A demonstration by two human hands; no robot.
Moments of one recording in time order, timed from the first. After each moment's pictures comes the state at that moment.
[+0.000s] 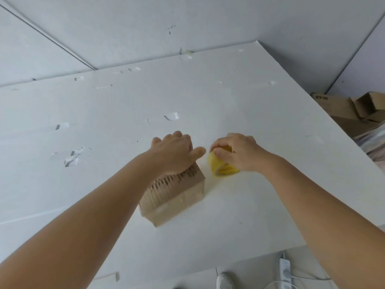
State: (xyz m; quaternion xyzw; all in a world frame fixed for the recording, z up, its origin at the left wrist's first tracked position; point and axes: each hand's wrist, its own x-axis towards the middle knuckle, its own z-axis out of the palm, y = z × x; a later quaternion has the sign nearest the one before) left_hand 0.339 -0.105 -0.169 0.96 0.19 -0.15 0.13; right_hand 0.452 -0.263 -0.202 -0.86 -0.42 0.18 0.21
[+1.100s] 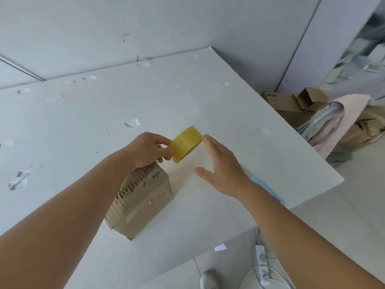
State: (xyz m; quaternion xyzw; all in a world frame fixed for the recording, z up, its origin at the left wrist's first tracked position) left_hand 0.366 -0.110 -0.190 0.87 0.18 -0.09 0.44; right_hand 0.417 -0.334 -0.238 -0.89 -0.37 0.07 0.27
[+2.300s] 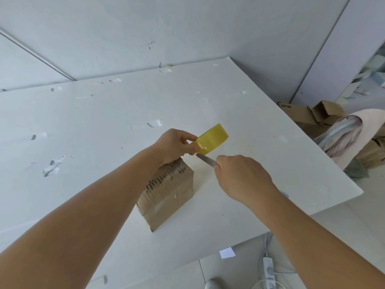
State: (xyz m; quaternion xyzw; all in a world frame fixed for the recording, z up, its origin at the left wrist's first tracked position) left_hand 0.361 -0.109 -0.189 0.85 0.15 -0.04 0.50; right_hand 0.367 -0.313 -0.172 -0.94 -0.34 0.03 0.05
